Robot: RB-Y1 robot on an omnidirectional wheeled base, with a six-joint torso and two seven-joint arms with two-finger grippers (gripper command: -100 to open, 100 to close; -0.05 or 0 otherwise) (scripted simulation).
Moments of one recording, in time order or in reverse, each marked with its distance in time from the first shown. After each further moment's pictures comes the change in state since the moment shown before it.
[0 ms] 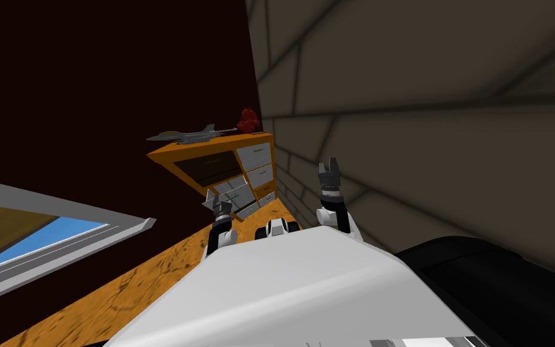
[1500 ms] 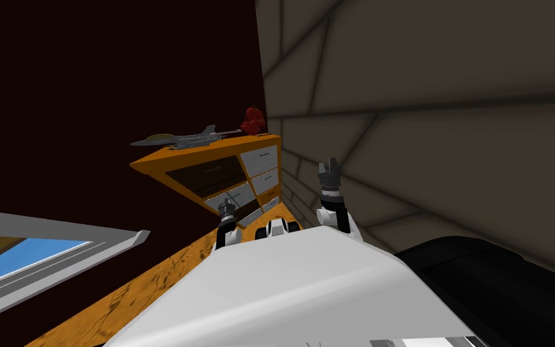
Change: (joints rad) left arm -0.080 0.007 0.002 0.227 -0.009 -0.163 0.005; right arm 0.000 0.000 0.000 0.000 0.000 0.000 0.000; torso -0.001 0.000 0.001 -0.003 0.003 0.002
